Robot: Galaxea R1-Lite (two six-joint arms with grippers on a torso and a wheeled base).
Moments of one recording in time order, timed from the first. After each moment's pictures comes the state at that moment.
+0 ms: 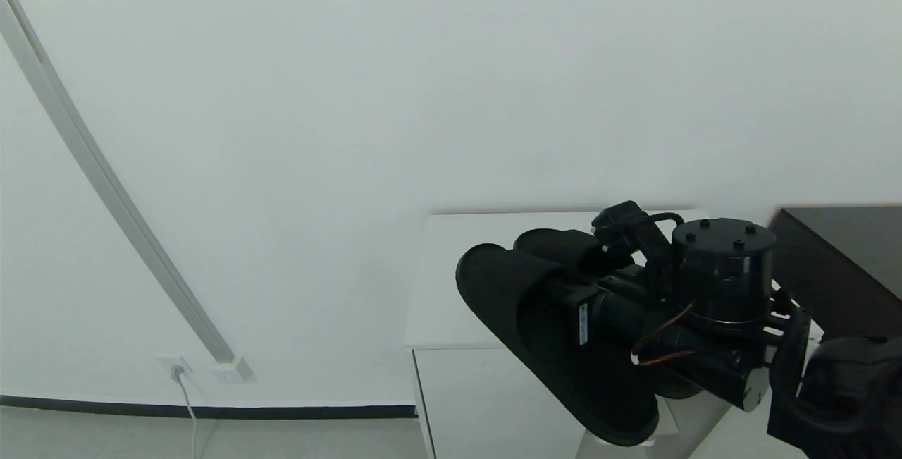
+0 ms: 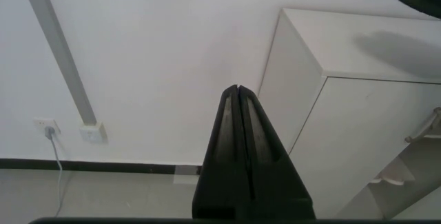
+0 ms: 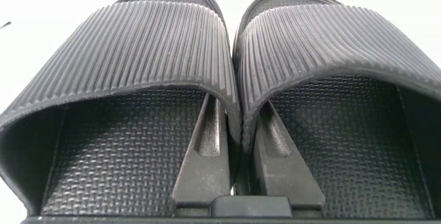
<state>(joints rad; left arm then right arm) 0.00 0.00 0.00 0.00 0.04 -0.08 0.76 1.74 -0.72 -0.82 -0.15 0.09</state>
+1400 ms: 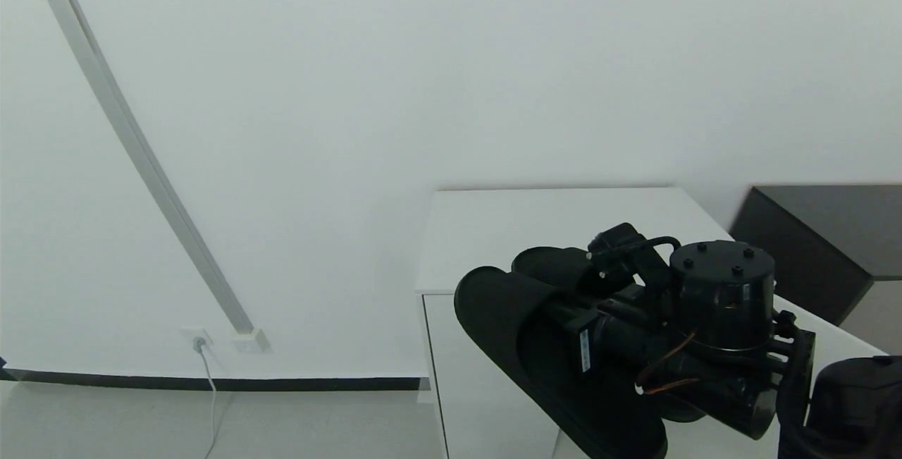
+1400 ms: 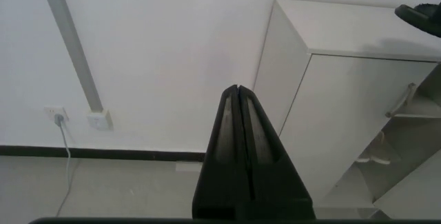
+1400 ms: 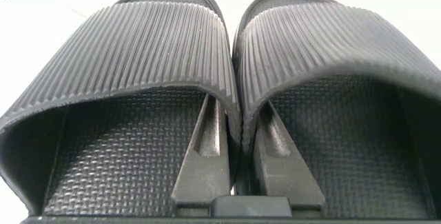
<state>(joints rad) 0.00 0.00 0.00 0.00 0.03 -0.08 0.79 1.74 -0.66 -0.83 -0.15 0.09</state>
